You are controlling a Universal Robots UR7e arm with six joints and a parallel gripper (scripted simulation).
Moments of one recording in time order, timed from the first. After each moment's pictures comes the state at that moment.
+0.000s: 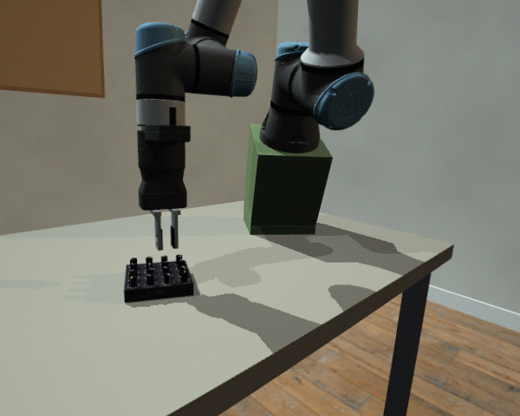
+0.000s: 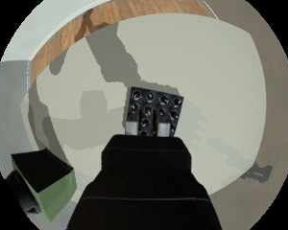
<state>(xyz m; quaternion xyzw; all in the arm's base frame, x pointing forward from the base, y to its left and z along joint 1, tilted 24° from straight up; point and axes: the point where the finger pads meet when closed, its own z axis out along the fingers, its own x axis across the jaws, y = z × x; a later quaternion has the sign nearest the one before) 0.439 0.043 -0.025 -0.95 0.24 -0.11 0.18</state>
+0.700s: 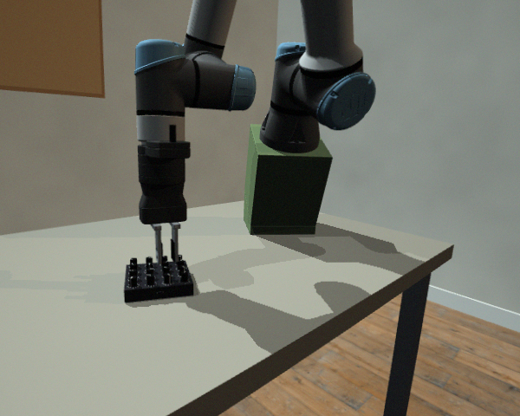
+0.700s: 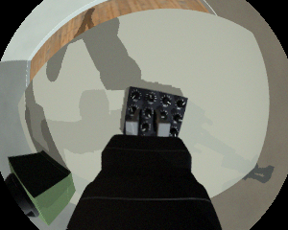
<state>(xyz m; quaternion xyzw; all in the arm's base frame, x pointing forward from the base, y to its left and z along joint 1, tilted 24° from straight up) 0.445 0.049 -0.046 -0.95 0.24 -0.11 0.18</state>
